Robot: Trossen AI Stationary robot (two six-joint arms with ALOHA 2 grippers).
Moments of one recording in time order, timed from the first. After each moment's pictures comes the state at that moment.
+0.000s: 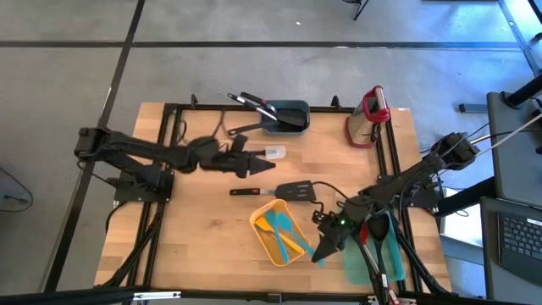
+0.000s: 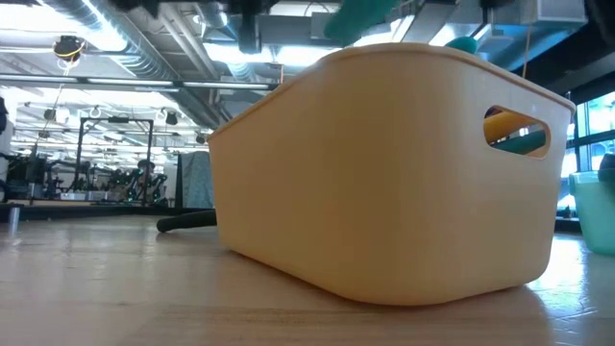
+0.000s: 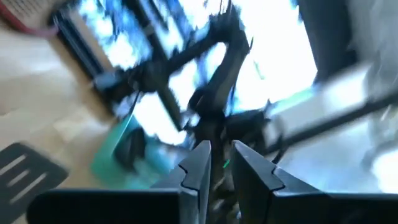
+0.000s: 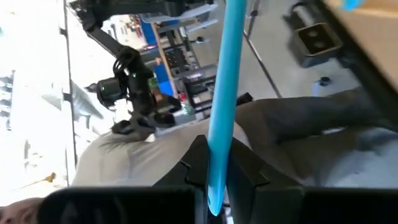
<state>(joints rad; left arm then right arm) -0.01 1.30 0.81 0.52 0.04 -1.11 0.54 1.42 0.68 0.57 -0.33 1.78</state>
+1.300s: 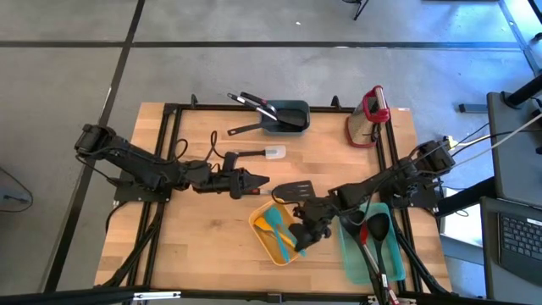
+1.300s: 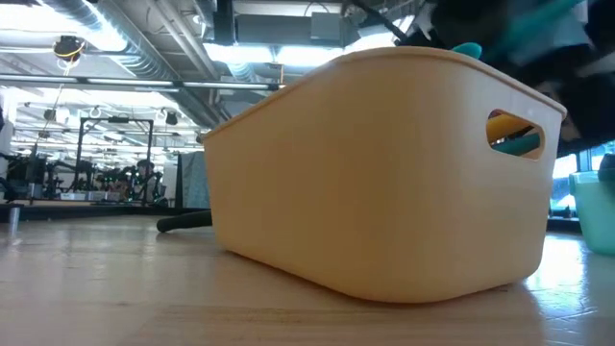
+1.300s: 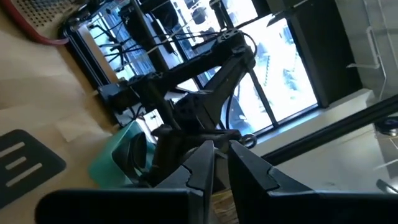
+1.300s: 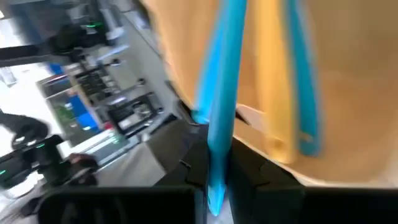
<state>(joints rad) -0.25 1.30 0.71 0.68 -0.35 -1.08 0.39 1.69 0.86 0.21 -0.47 1.64</state>
